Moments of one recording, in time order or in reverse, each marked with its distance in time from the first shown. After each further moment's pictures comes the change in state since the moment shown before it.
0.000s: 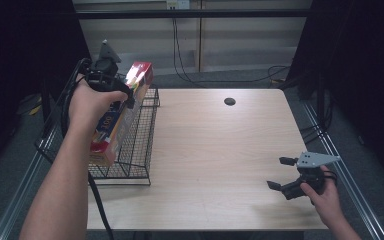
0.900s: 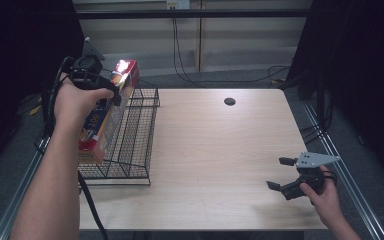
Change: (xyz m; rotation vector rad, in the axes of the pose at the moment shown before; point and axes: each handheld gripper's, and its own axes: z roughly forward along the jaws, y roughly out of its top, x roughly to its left) left arm 0.029 -0.002 -0.008 -0.017 0.036 -0.057; right arm 0.001 0.000 0.001 0.005 -0.005 0.002
